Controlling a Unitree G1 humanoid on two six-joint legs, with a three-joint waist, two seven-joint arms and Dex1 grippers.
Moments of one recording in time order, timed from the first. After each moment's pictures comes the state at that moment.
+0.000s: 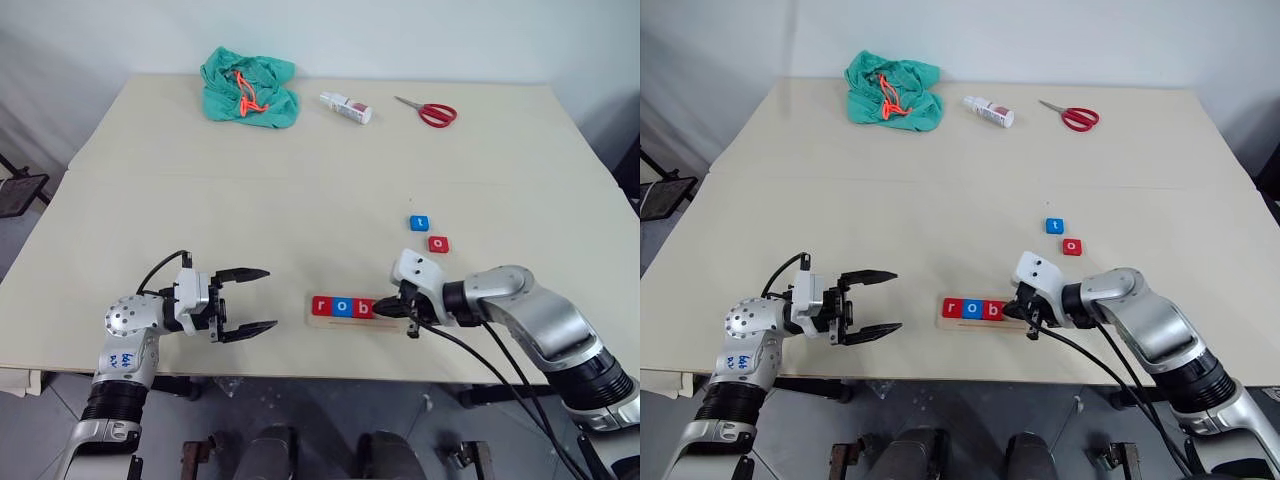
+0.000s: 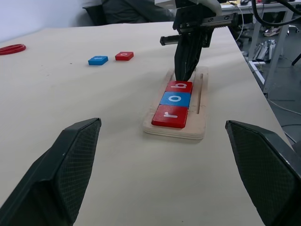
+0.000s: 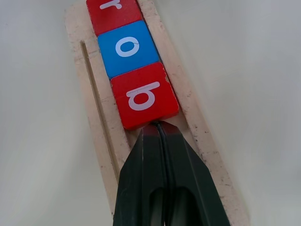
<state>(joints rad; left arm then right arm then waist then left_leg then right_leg) -0.32 0.52 0.07 0.33 -0.44 -0.28 -1.32 -0.51 -0.76 0.31 -0.26 0.31 0.83 0.97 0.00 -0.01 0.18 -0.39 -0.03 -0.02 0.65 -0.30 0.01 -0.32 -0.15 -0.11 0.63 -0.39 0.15</state>
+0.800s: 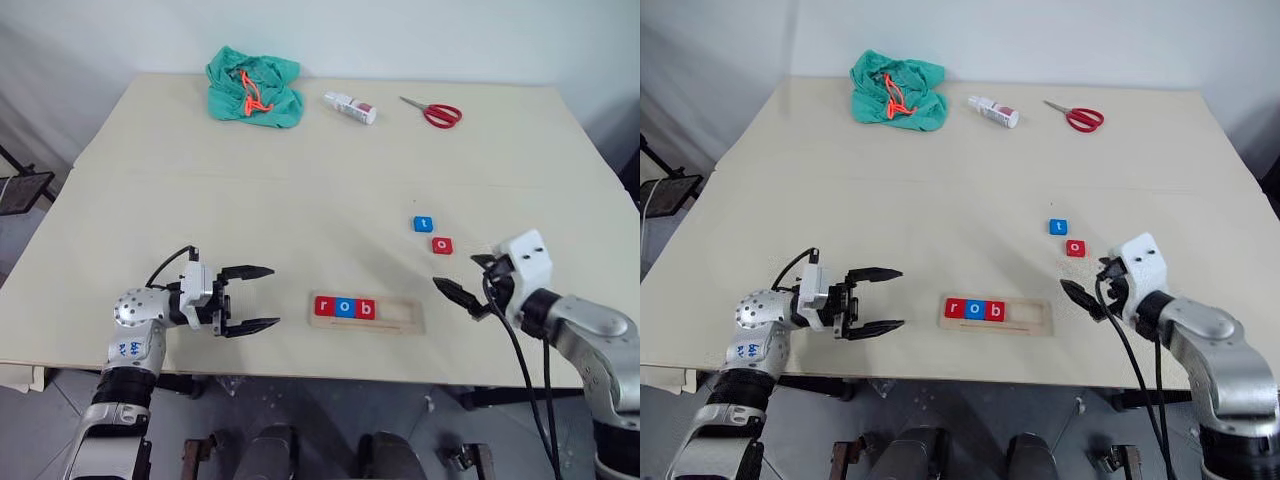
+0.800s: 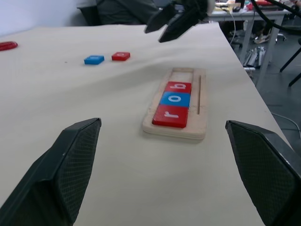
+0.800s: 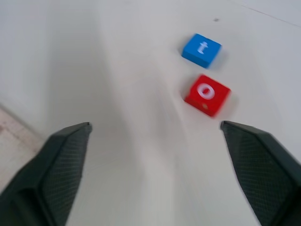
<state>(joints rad) -0.41 0.50 0.06 0.45 -0.44 -0.29 -1.41 -0.10 -0.61 -0.29 -0.46 0.38 0.83 0.58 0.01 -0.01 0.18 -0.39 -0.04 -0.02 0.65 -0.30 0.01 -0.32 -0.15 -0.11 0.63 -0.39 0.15</state>
